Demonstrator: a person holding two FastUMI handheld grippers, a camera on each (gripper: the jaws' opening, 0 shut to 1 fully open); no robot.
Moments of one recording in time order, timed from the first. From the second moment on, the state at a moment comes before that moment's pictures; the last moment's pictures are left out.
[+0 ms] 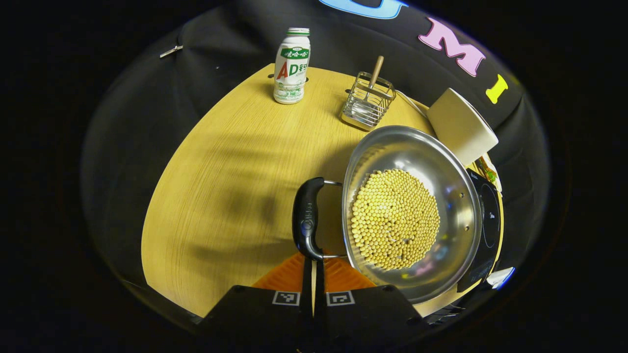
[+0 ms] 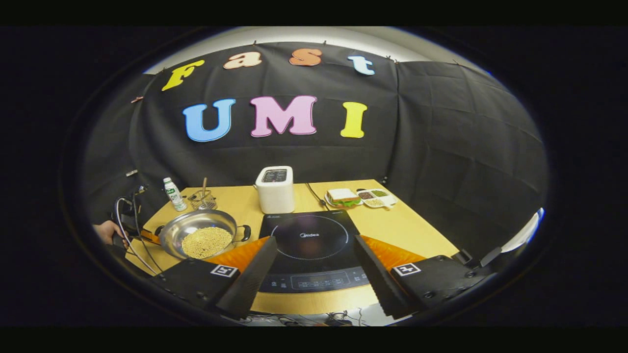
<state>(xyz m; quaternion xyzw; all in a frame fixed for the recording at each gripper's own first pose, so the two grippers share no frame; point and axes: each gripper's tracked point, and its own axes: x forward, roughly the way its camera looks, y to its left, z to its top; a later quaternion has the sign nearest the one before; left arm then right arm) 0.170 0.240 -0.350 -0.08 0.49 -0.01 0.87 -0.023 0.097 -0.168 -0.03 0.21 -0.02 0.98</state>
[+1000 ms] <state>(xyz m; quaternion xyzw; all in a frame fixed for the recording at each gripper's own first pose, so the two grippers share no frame) 0.161 0.283 -0.286 -0.02 0.43 0.00 0.90 0.039 0.175 -0.213 0.03 0.27 0.06 0.96</state>
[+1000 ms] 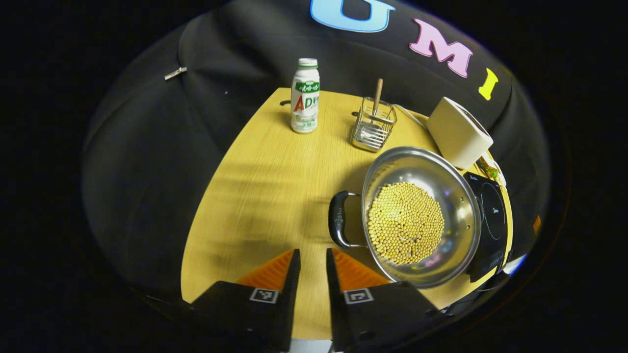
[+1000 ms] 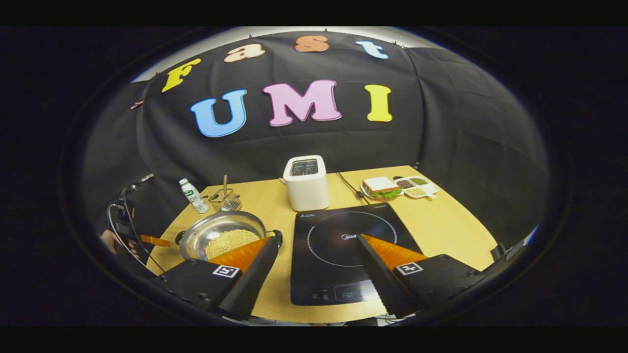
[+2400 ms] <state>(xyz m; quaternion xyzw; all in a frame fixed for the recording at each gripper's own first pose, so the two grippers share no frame) 0.239 0.243 -0.322 -0.05 0.32 -0.07 0.94 0.118 0.293 -0.383 0.04 0.42 0.18 0.89</state>
